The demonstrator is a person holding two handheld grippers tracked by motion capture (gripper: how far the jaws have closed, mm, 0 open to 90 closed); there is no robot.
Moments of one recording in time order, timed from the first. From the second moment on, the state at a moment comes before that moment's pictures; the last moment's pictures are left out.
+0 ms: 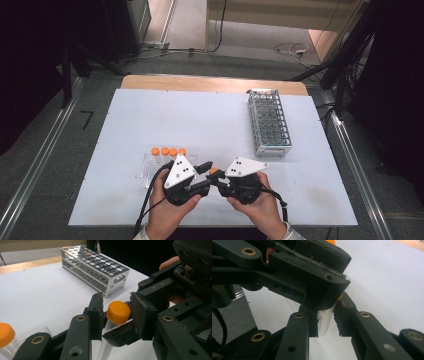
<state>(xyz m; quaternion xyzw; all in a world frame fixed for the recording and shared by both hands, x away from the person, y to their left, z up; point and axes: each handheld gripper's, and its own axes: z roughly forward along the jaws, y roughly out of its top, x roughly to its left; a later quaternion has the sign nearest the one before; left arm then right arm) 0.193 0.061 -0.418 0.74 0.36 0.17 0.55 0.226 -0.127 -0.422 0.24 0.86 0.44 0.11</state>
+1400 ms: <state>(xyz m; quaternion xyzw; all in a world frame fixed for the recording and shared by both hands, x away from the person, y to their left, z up) 0.184 0.160 -0.373 0.68 0.42 0.20 0.56 0.220 -0.161 -0.437 0.26 0.85 0.45 0.07</state>
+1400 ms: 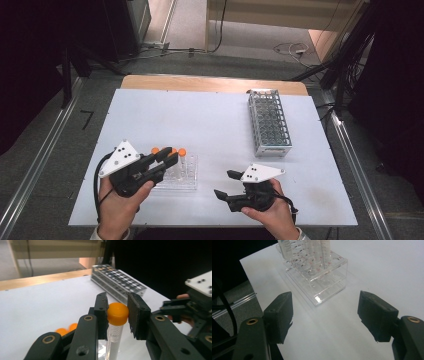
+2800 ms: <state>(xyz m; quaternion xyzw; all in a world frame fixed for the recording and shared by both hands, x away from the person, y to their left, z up) 0.210 0.209 -0.389 0.64 0.48 0.30 0.52 0.224 -0.163 -0.442 0.27 0.85 0.45 0.07</state>
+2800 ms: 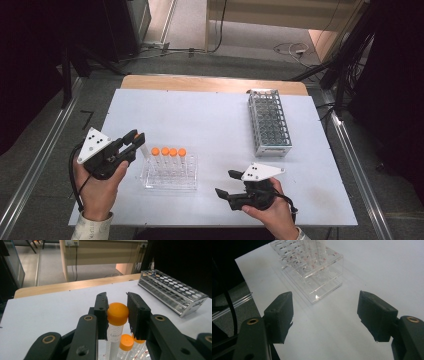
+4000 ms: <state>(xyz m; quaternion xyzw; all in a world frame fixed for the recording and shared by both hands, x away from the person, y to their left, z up) 0.211 0.198 -0.421 0.66 0.49 0.30 0.48 0.224 -0.163 -0.444 0.27 0.85 0.45 0.07</state>
